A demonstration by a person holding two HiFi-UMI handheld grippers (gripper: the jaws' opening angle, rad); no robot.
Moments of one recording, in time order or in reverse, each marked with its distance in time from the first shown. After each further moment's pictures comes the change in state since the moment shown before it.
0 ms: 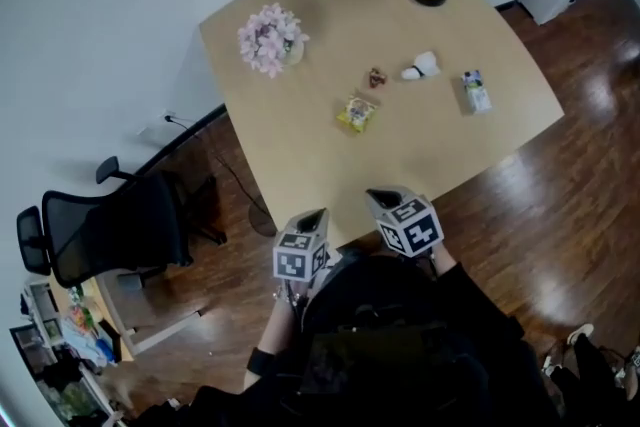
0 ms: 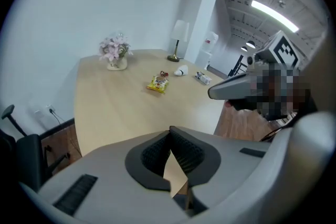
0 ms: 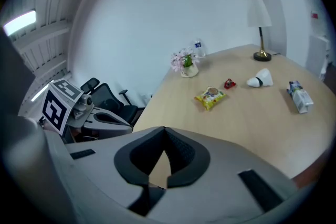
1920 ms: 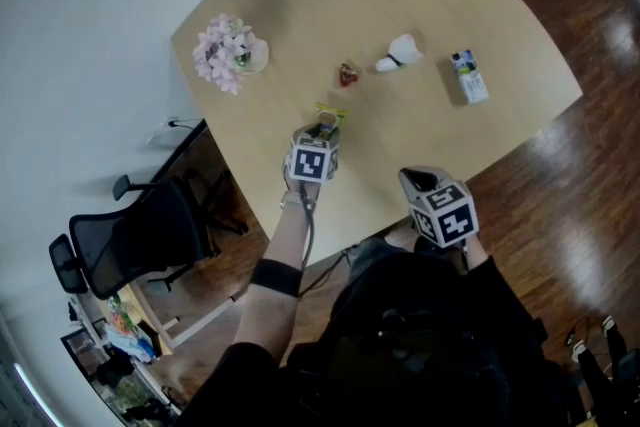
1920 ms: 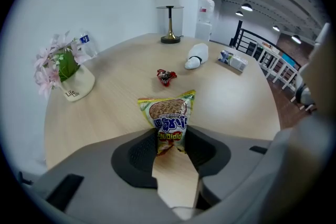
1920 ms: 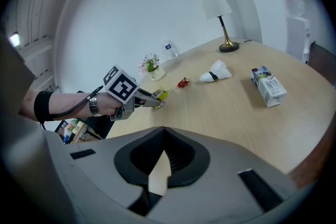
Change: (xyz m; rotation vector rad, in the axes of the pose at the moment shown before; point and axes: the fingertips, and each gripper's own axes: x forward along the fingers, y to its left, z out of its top) left arm 0.226 0.033 0.135 0.247 0.206 0.115; right arm -0.044 -0.167 -0.006 0.162 -0.009 -0.060
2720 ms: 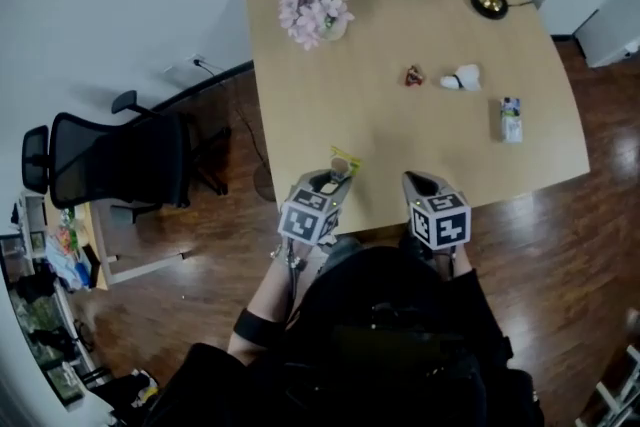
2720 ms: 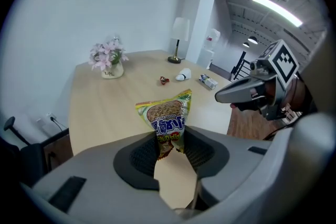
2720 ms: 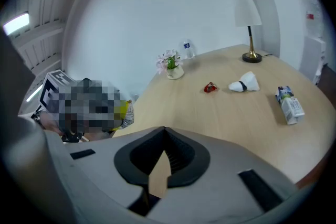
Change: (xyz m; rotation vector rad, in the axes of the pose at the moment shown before) left arm -0.172 -0.044 -0.102 -0.229 -0.195 -0.065; right arm 0.023 0.082 0.009 -0.159 0.023 0.014
